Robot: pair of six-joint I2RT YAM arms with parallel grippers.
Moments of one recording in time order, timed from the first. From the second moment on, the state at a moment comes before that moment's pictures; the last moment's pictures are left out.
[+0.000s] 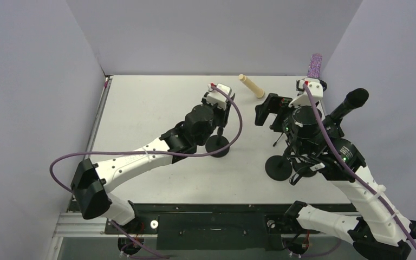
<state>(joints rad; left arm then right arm) -1.00 1.50 1.29 0.13 -0.51 -0.07 0.77 0.96 1.45 -0.79 0.59 0.46</state>
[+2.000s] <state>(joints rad) -0.73 1.14 1.00 0.08 -0.02 -0.14 0.82 1.14 1.24 -0.57 0.31 0.43</state>
